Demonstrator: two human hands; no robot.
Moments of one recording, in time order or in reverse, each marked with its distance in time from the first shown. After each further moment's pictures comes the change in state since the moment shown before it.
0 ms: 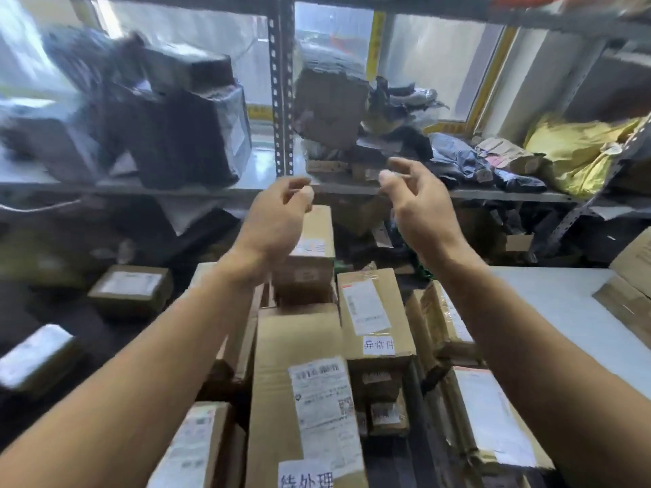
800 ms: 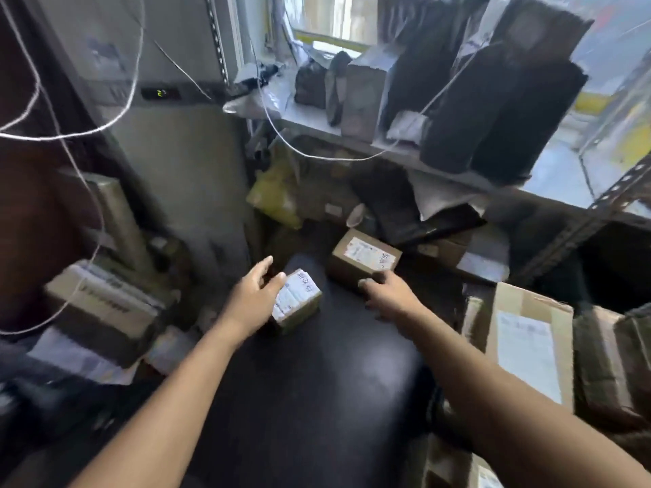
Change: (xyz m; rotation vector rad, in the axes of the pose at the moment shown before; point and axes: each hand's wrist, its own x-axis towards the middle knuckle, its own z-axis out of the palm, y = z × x) left_hand -0.101 -0.300 -0.456 0.141 0.450 -0.535; right_hand -0.097 0.009 0.548 -0.141 -0.780 0.500
